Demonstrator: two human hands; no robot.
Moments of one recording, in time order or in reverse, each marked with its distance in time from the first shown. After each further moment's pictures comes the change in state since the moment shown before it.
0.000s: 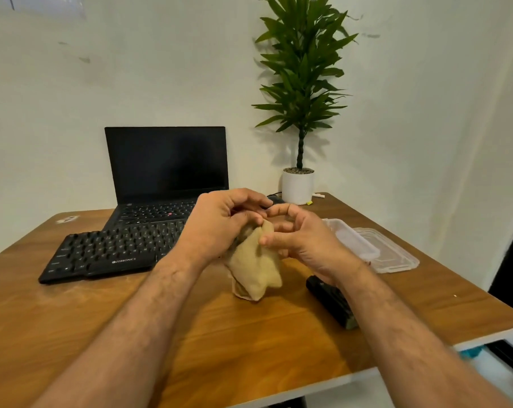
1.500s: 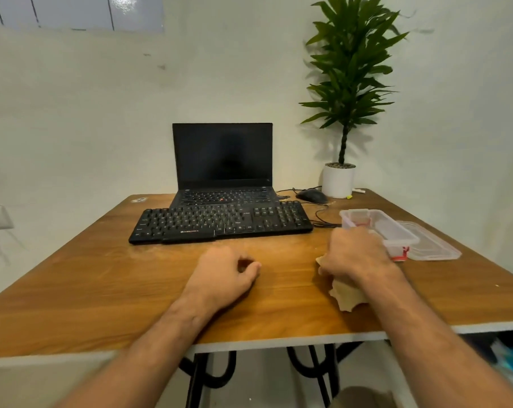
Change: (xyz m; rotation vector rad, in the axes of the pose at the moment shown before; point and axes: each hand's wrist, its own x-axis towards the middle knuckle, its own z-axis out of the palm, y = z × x) left_hand -0.120 -0.028 -0.030 0.611 -0.164 -0.348; right_hand -0.046 -0.008 0.039 -1.468 0.137 0.347
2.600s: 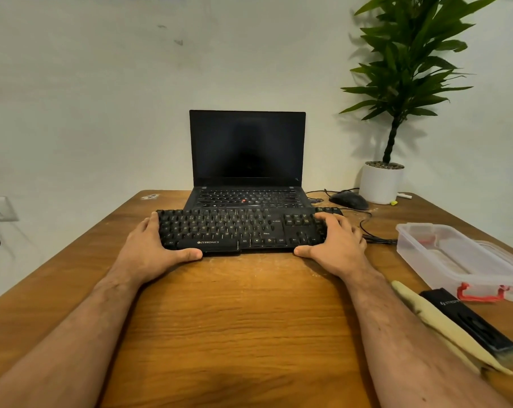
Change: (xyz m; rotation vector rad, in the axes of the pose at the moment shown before) left_hand 0.077 -0.201 -0.042 0.018 0.166 -0.423; right_hand 0.149 -0.060 0.083 0.511 0.091 -0.034
